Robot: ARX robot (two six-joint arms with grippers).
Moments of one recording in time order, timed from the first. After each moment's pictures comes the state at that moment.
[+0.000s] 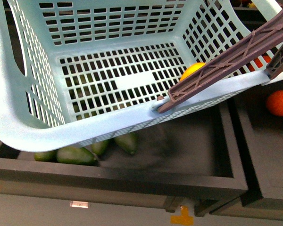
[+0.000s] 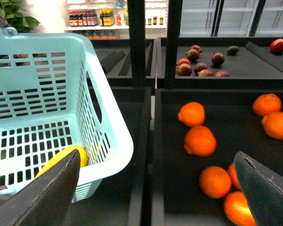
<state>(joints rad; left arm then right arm) -0.61 1.79 1.47 -0.23 0.24 -0.96 0.00 0.91 0.04 0.87 0.00 0.00</state>
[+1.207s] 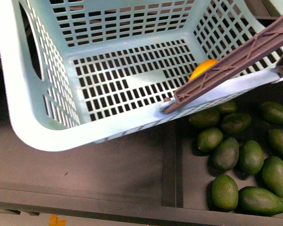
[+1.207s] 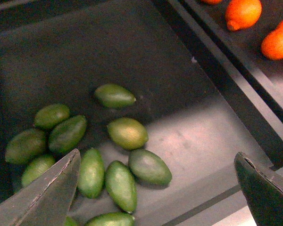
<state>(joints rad) -0.61 1.79 1.47 -0.23 0.25 -0.96 -0.21 1.05 0.27 0.24 0.24 0.15</state>
